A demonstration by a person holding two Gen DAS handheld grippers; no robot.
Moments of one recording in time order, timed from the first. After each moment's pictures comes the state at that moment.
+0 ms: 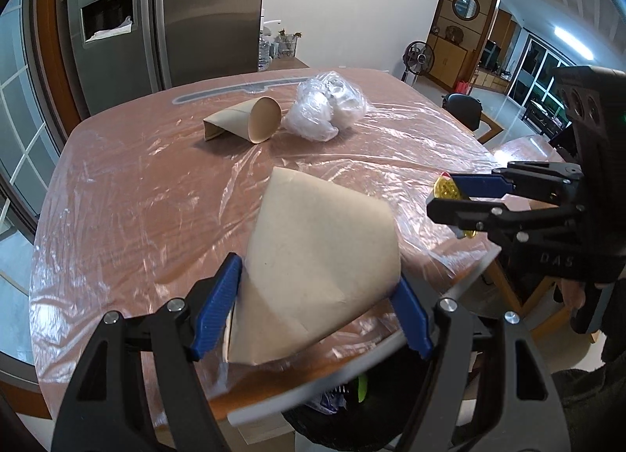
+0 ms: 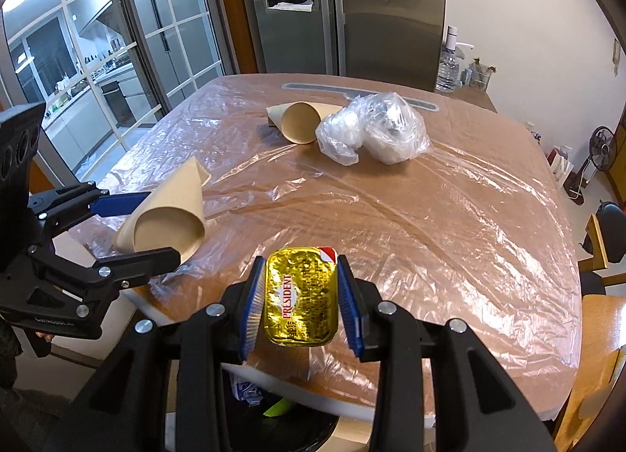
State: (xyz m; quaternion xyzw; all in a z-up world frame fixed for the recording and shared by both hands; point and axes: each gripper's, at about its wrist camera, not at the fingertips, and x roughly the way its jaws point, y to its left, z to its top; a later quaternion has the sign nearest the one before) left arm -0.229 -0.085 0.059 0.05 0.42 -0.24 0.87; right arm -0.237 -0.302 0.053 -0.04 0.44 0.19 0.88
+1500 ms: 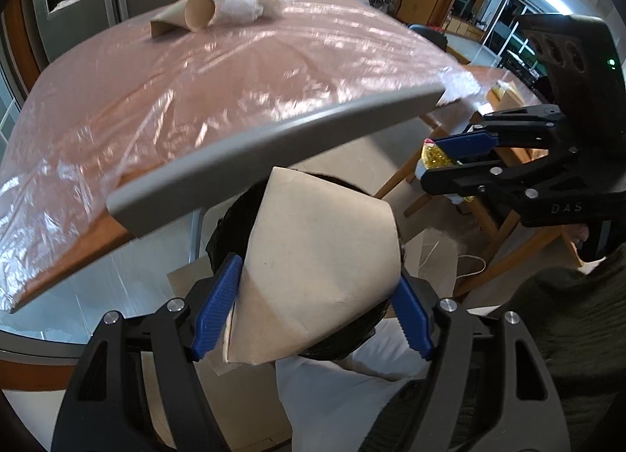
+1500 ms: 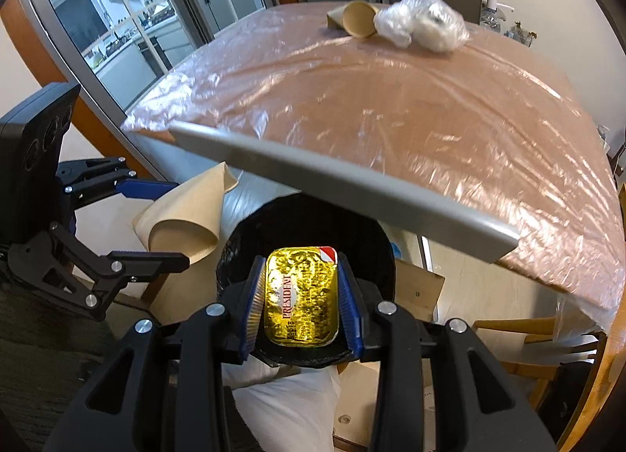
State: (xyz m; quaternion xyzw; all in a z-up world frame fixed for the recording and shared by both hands) left arm -0.331 -0.094 -0.005 0.08 0.50 -0.29 0.81; right arm -0.336 -0.310 -0.001 -0.05 0.51 0.26 0.81
